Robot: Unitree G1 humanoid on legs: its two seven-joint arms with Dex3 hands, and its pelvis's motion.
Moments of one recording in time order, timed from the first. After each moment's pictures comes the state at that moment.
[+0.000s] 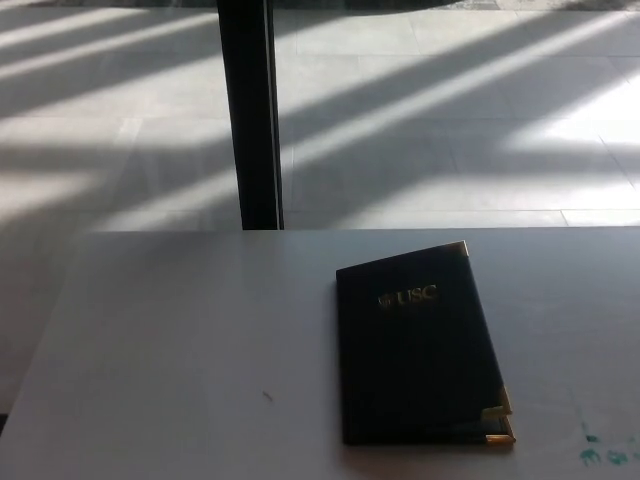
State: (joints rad) left_arm -0.09 0.42 0.52 1.01 -0.14 0.06 0.01; right_arm 0.17 -0.34 -0.56 0.64 0.14 0.03 0.02
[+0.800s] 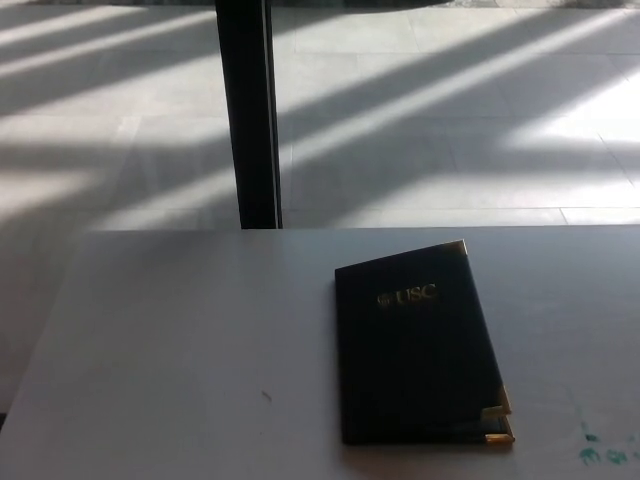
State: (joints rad) left_arm -0.20 0.45 0.90 1.10 -0.34 0.06 0.07; right_arm -0.20 -0.40 -1.02 0.25 0.46 0.15 -0.15
